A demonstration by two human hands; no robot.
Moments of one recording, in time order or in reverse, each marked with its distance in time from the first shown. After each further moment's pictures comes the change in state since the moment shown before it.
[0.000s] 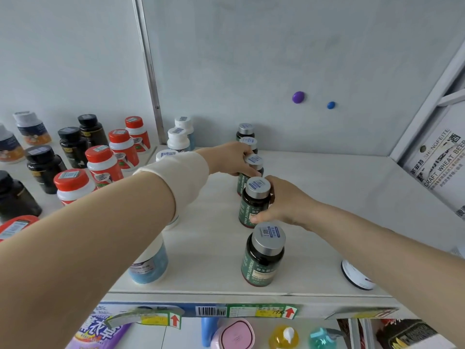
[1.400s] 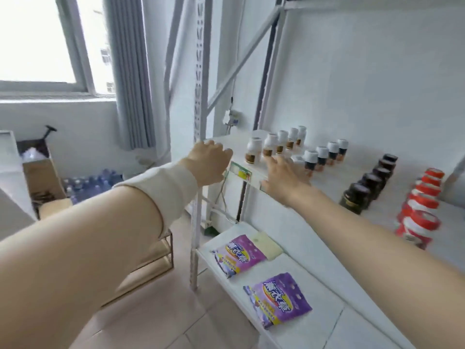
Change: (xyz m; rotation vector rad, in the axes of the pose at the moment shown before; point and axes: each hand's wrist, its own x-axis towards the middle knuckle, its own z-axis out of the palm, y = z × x) left_hand -0.600 -0.243 -0.135 1.045 0.466 -0.798; right_hand -0.122 -0.400 0.385 -0.797 0.031 -0.848
